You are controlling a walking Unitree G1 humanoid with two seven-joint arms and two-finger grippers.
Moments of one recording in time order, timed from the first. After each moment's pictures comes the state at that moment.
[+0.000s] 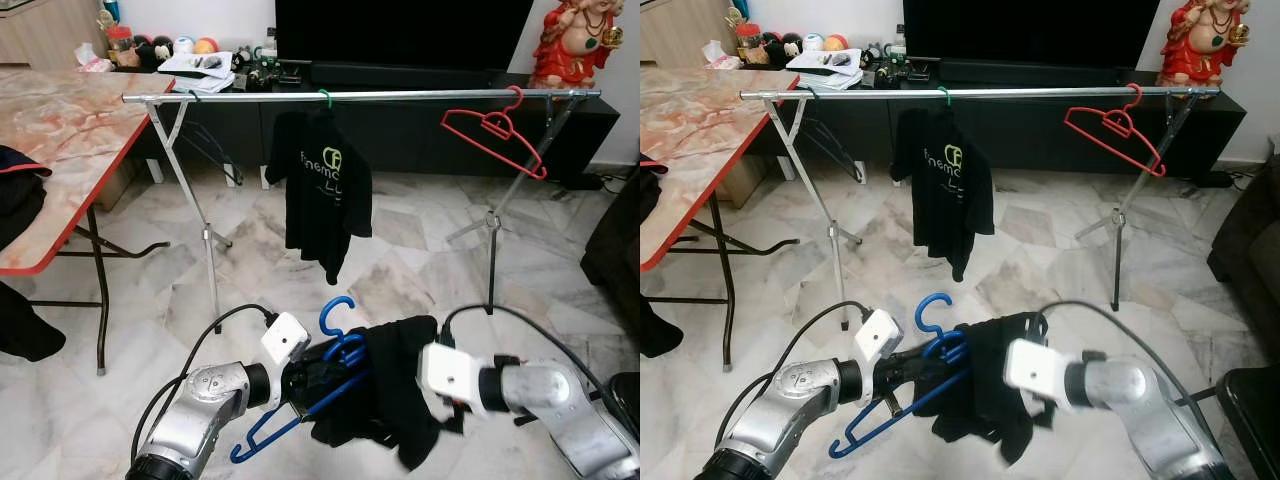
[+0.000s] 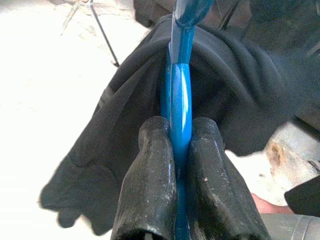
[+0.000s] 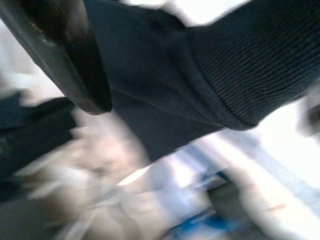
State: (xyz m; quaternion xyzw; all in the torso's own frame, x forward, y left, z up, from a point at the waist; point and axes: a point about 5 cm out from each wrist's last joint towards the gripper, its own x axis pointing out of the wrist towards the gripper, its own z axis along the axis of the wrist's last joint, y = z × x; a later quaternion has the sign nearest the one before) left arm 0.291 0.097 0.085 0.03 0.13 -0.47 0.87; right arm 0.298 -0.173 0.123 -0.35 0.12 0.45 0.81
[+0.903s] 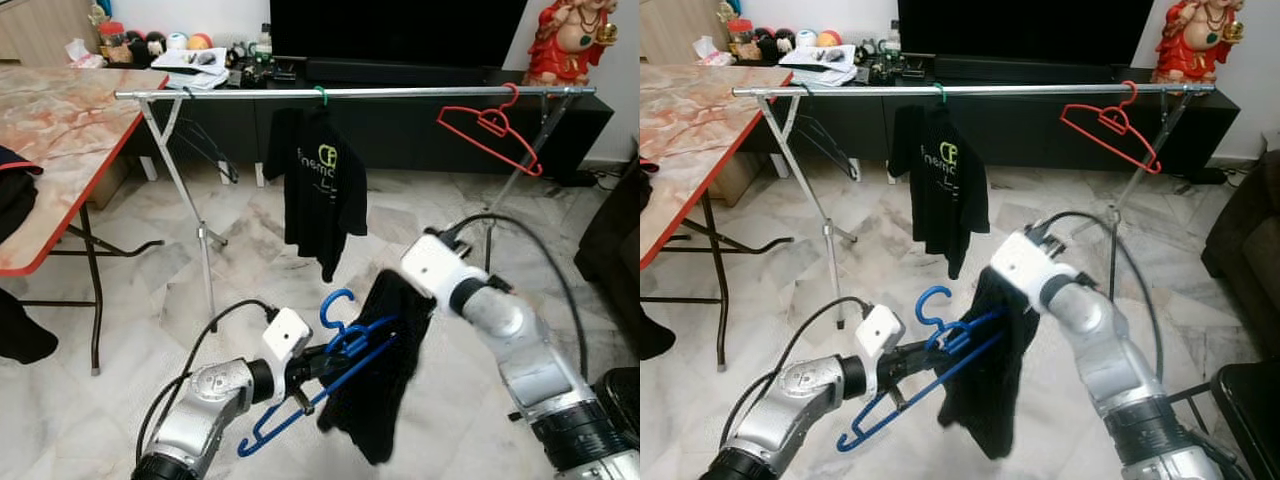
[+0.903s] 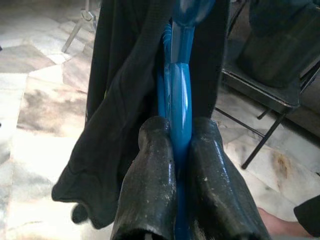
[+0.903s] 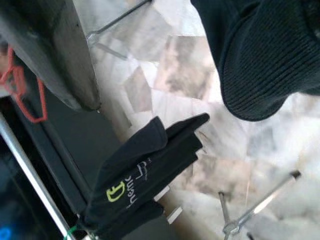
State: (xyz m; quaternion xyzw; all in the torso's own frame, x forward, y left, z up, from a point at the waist) left arm 0.296 0.090 0.092 0.03 0.09 -0.46 0.88; right arm 0.354 -0.147 0.175 -0.45 0.04 0.21 0.86
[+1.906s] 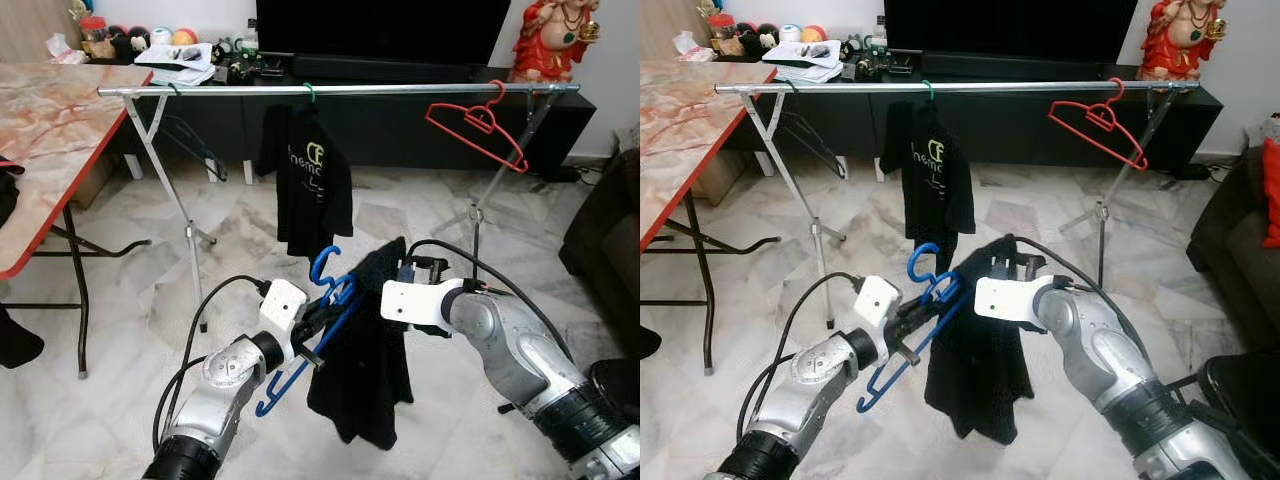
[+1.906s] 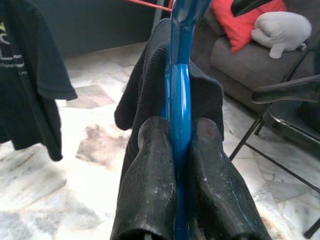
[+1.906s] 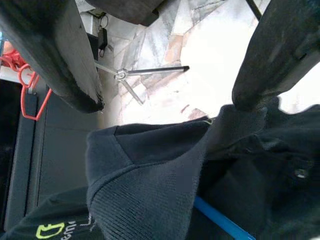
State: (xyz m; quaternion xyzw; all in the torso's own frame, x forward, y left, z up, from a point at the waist) left arm 0.321 0.085 0.107 0.02 0.00 -0.33 0.94; right arm 0.350 -0.149 0.162 -0.63 0.15 0.25 0.72
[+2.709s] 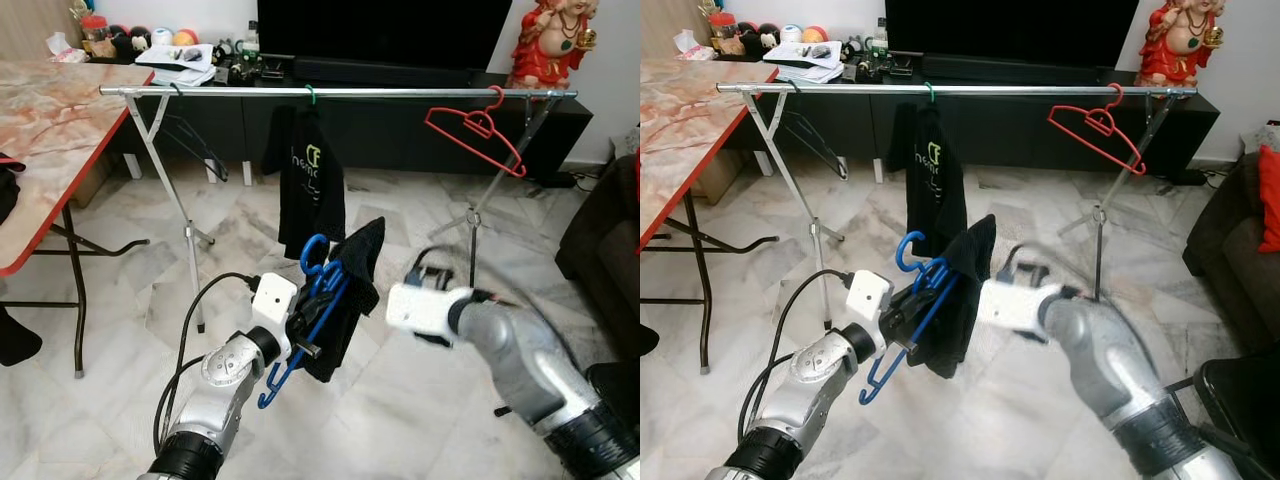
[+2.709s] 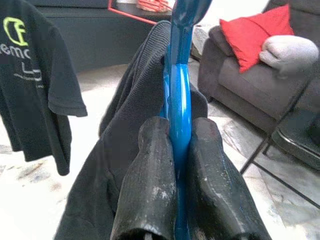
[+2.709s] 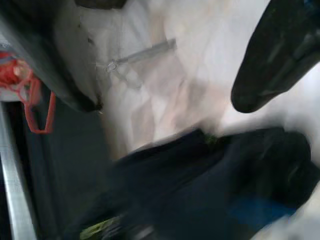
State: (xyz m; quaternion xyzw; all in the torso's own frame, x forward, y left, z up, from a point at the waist) left arm 0.323 0.102 0.108 0.00 -0.03 -0.32 0.95; right arm 0.344 -0.164 0.183 -0.50 0.08 0.22 0.84
